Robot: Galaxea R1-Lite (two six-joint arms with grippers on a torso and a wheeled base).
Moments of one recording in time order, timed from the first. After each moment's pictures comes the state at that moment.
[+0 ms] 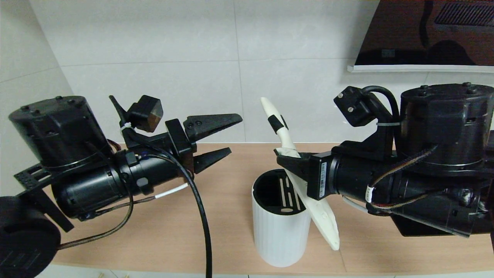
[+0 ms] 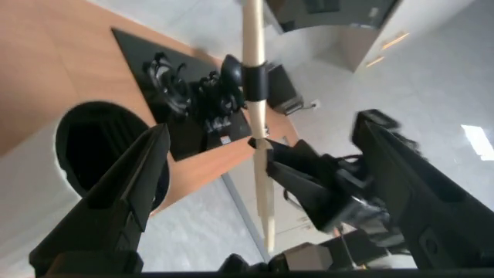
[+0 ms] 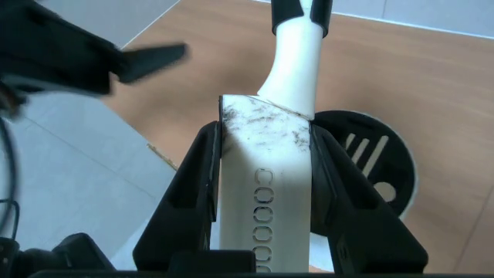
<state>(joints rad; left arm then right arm) -0.48 1.57 -0.70 -0.90 -0.48 -1.03 0.89 1.59 -0.97 -0.42 -0.13 0.29</state>
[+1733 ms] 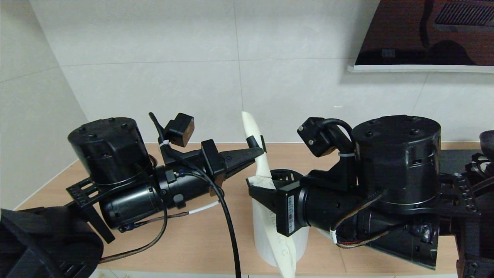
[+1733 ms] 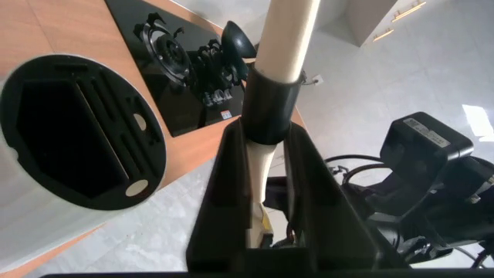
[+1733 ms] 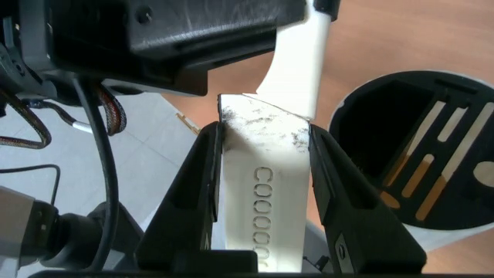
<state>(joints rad) -0.58 1.68 -0.67 -1.01 -0.46 -1.03 1.00 1.67 -0.98 -0.43 -0.13 0.36</state>
